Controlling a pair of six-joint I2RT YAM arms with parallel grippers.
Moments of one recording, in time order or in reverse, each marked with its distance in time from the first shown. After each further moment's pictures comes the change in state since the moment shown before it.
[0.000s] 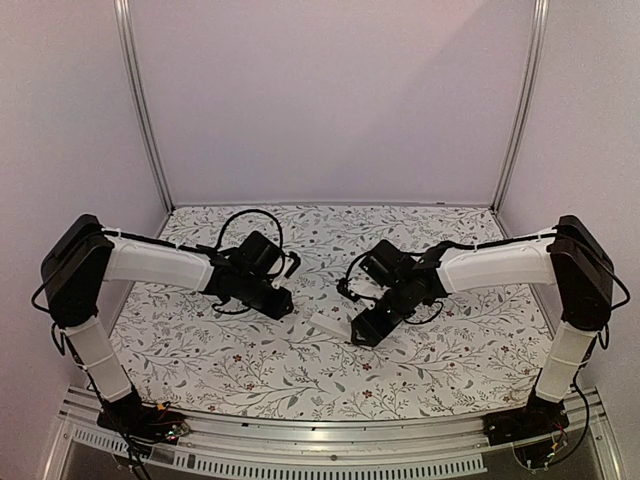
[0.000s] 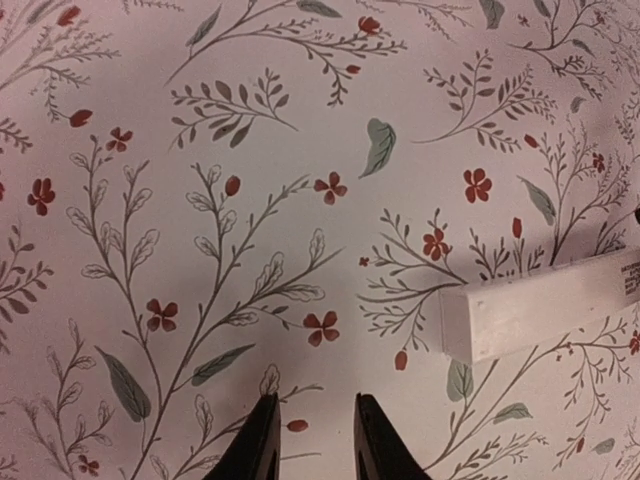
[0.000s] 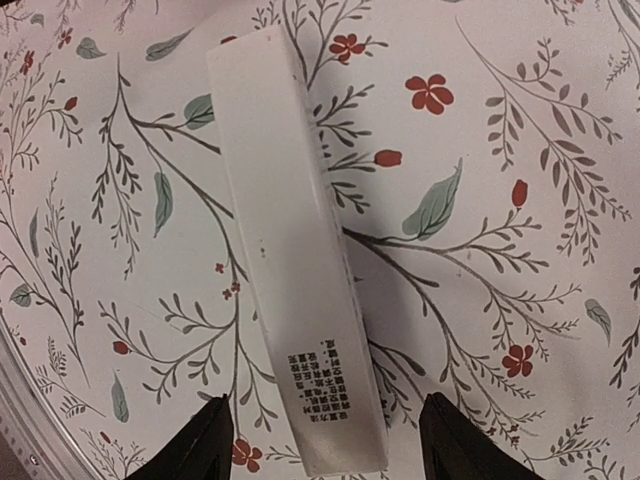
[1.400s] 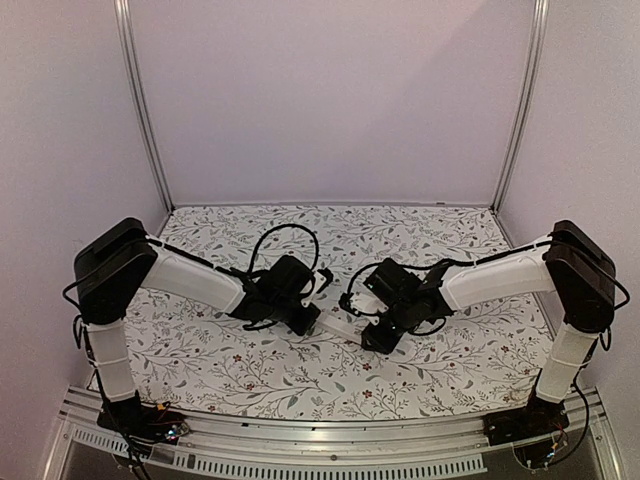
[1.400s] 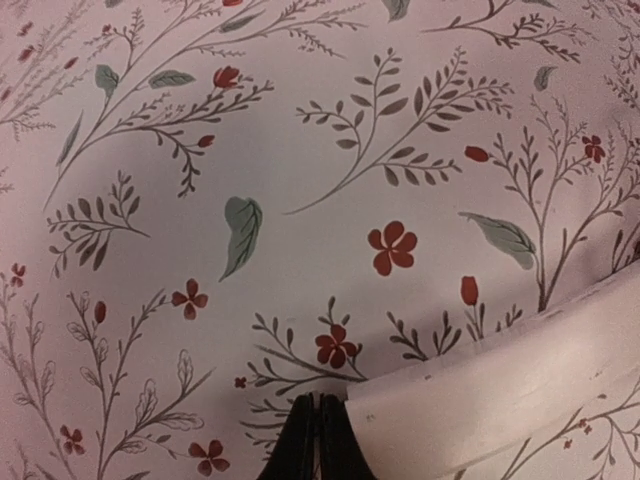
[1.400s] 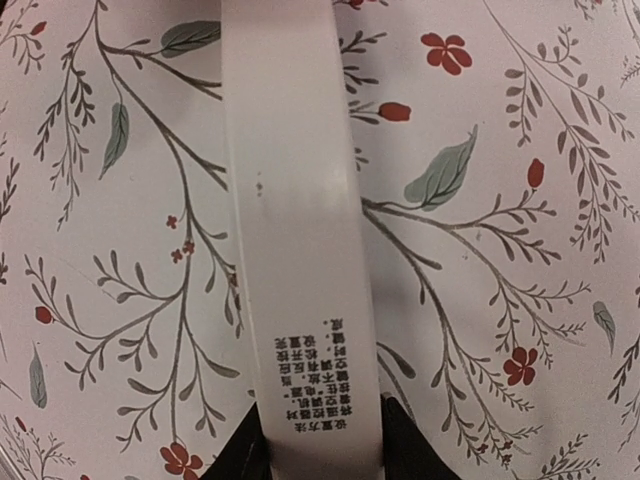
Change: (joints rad) left arm -0.144 0.176 0.013 0.269 -0.136 0.143; right arm 0.028 -0.005 -0.141 0.153 0.098 -0.131
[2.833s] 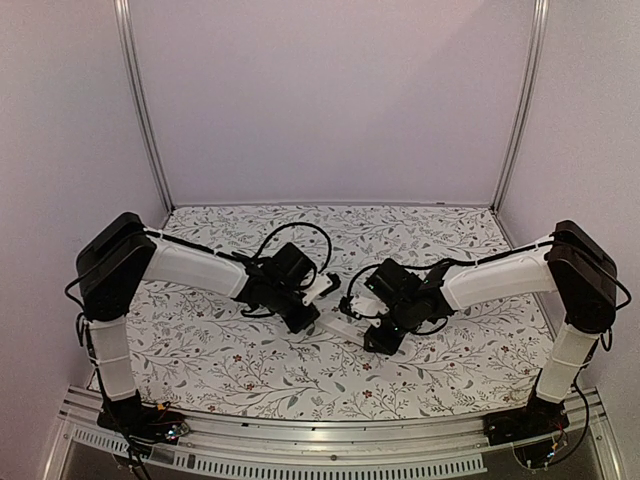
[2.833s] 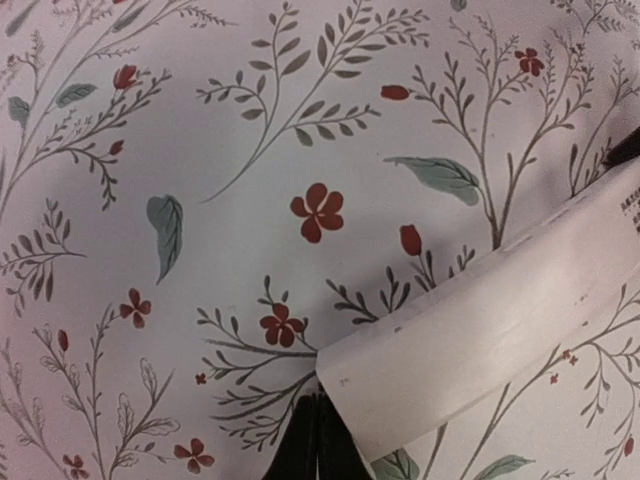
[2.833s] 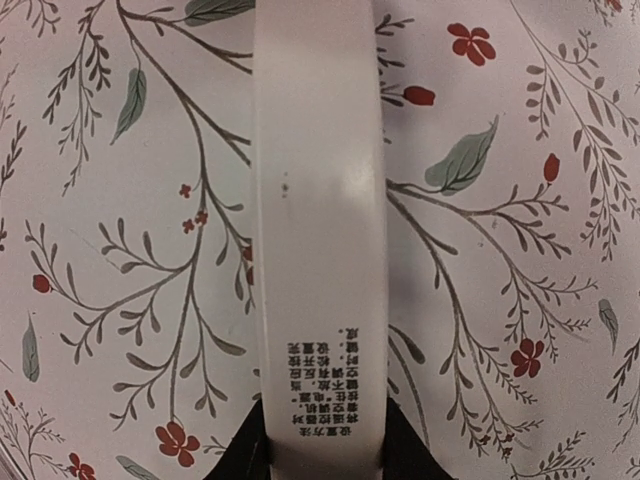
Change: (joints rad) left arm 0.037 0.022 0.121 -0.225 0.159 0.204; right arm 0.000 -0.007 -0.002 -0.027 -0.008 -0.064
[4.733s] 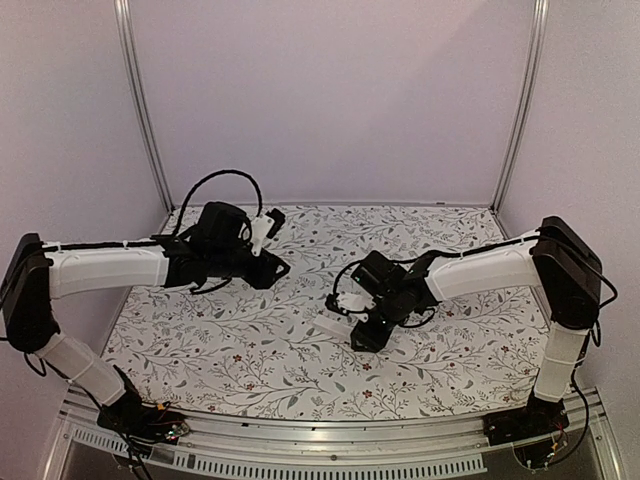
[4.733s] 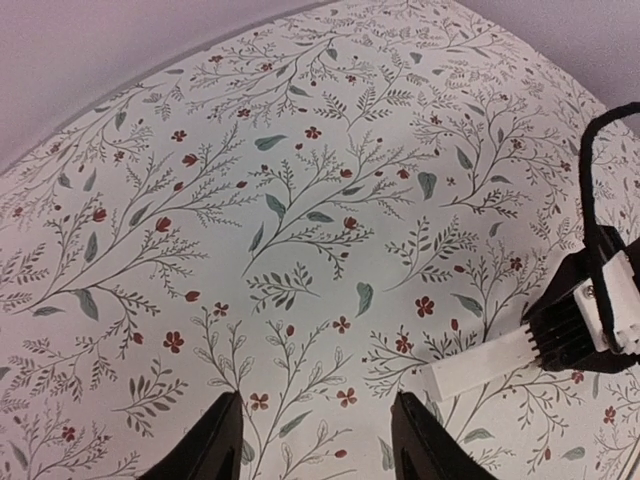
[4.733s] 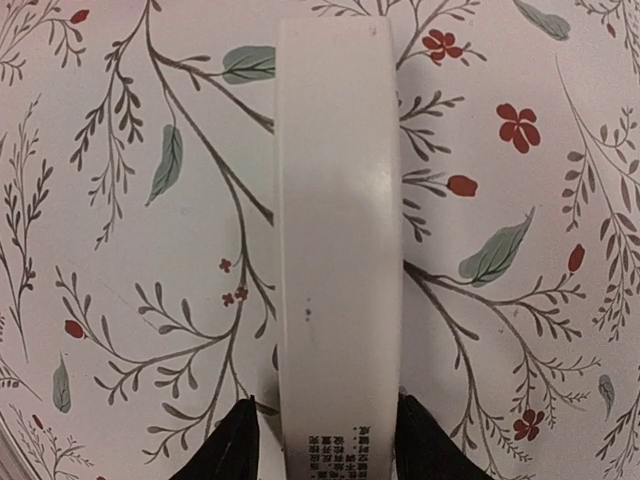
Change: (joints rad) left arm 0.178 -0.455 -0.200 0.122 -0.003 -0.155; right arm 0.004 0.084 0.143 -0.074 -0.048 -0.046
